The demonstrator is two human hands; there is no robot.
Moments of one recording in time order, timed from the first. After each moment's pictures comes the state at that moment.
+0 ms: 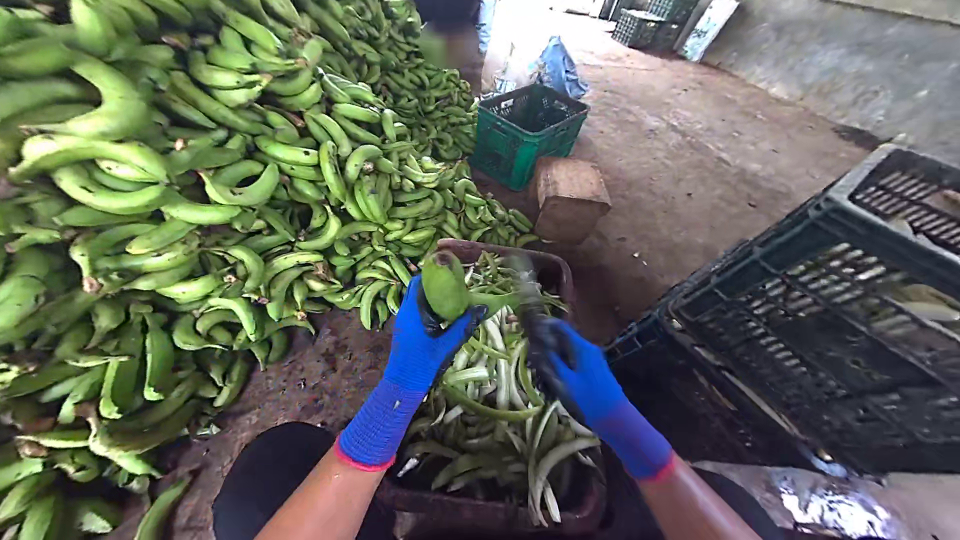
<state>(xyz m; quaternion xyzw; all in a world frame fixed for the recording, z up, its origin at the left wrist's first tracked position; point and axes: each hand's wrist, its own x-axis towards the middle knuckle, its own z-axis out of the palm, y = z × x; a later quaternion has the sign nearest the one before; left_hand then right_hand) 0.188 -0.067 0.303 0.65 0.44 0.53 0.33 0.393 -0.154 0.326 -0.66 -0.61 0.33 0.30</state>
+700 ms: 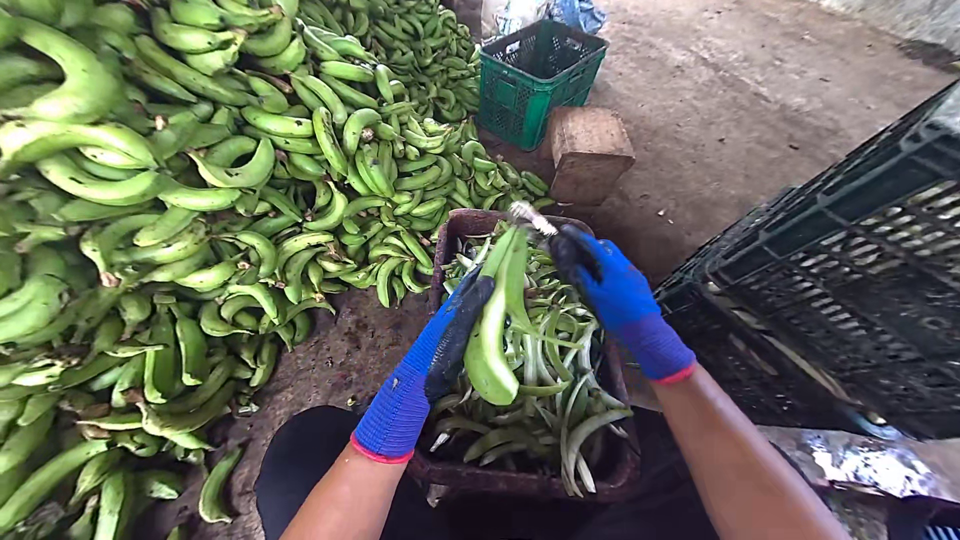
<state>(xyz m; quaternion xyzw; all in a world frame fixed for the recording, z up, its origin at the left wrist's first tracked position) 0.176 -0.071 0.307 0.48 0.36 0.35 0.72 0.426 -0.083 0.310 -0.71 -0.64 0.13 0.26</state>
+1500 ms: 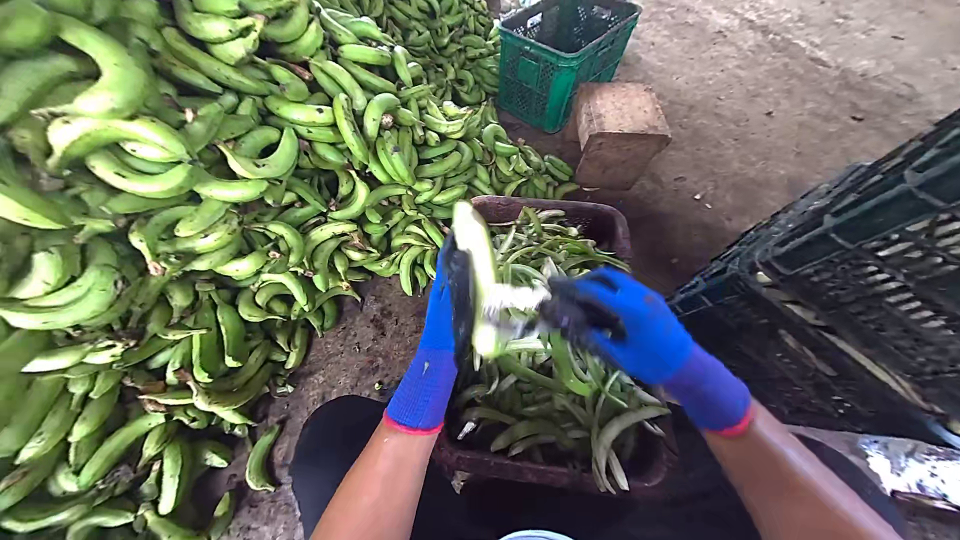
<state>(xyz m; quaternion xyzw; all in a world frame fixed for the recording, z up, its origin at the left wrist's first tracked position) 0.161 -0.050 0.278 0.52 0.45 0.48 0.54 0.402 -0.112 0.294 -0.54 -0.78 0.13 0.28</state>
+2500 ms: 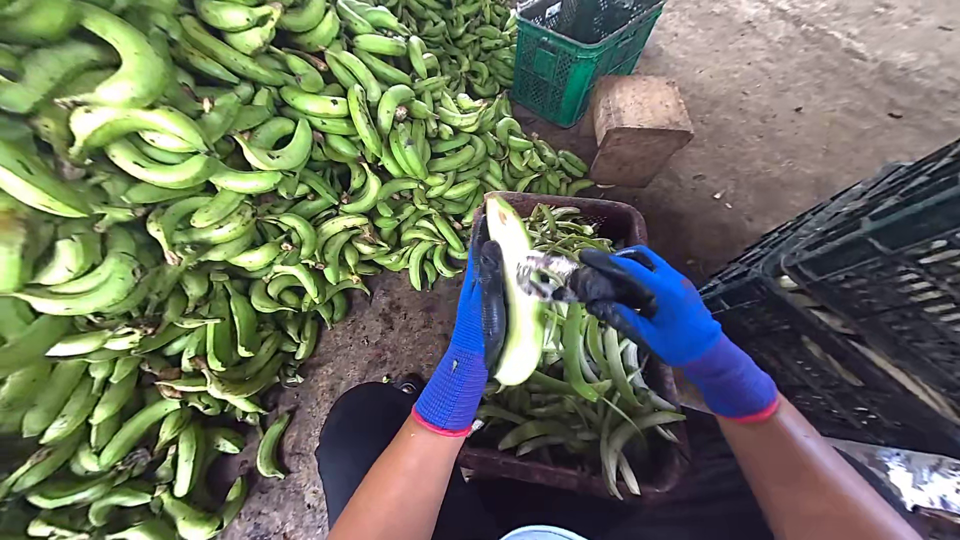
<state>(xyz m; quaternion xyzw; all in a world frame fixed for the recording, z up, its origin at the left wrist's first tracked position) 0.179 -0.059 0.290 0.48 0.40 0.51 0.59 0.410 -0.095 0.294 -0.53 -0.78 0.10 0.32</state>
